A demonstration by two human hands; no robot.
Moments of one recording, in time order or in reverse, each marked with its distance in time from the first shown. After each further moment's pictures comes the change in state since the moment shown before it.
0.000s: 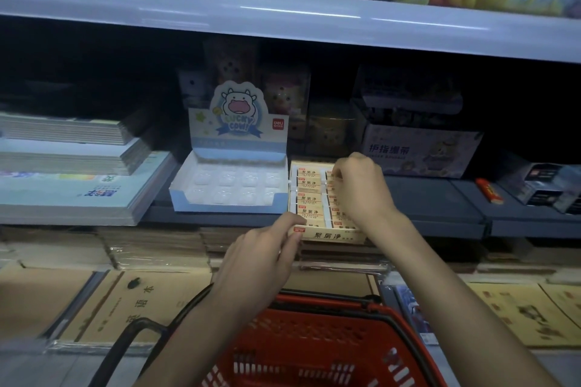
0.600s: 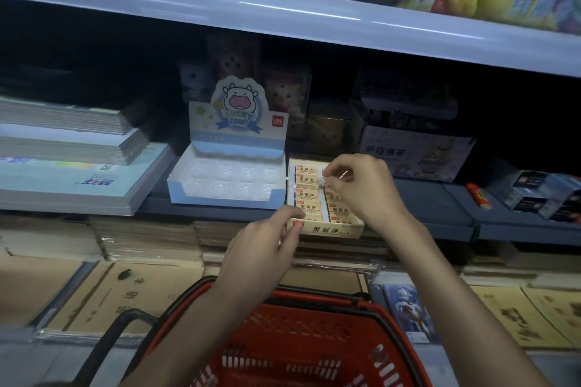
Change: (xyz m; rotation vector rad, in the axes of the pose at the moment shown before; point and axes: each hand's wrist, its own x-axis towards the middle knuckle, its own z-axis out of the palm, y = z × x) left_hand 0.003 0.005 0.003 -0.119 0.057 -0.033; right_hand -0.014 0.003 -0.028 0.341 -0.045 0.038
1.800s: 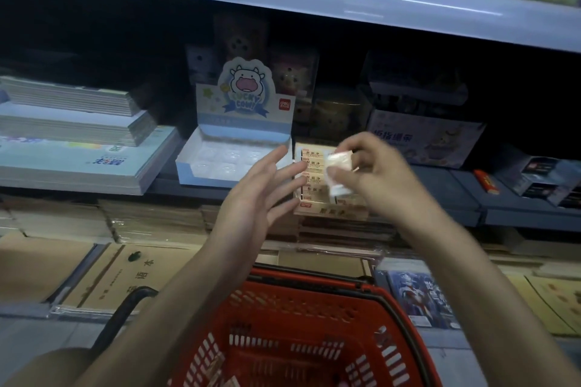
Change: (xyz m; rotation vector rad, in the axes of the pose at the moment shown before) left_hand -0.003 0.025 -0.039 -1.251 -0.033 -0.255; right_hand -0.046 -0.047 -0.036 0.458 -0.190 0.195
